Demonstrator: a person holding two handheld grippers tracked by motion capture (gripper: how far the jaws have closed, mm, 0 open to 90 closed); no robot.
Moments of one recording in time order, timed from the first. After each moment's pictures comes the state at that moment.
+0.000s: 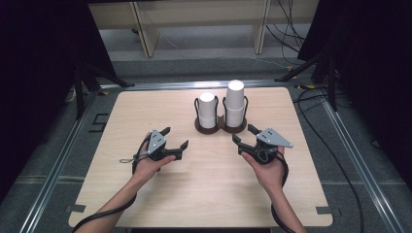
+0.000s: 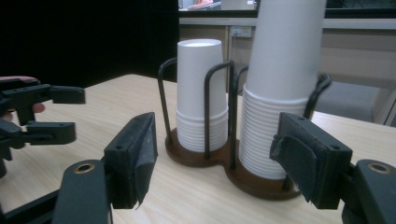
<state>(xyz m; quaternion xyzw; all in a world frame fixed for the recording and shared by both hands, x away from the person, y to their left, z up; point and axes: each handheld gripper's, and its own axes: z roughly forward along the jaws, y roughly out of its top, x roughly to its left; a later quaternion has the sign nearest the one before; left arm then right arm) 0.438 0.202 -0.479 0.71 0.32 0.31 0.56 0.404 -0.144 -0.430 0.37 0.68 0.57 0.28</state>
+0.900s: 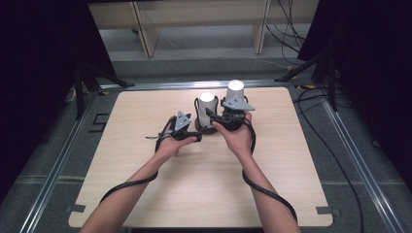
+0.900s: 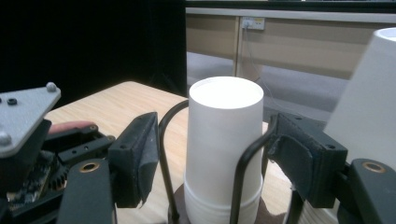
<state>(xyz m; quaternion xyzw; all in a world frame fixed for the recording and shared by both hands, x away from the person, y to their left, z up) 0.512 0.146 -0.485 0.74 0.31 0.29 0.52 0.498 -0.061 -0.406 0.36 0.70 0.55 0.26</state>
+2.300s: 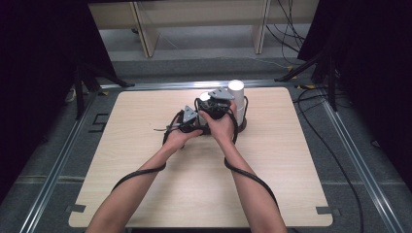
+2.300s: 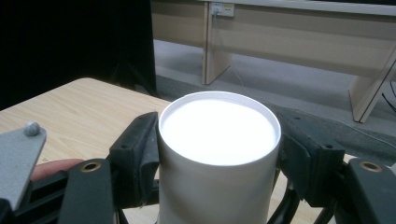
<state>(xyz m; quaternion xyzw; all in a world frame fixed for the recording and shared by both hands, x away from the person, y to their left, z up) 0.541 0.126 -0.492 0.75 0.34 0.27 0.51 0.542 -0.019 -0.412 0.41 0.69 0.51 0.30</state>
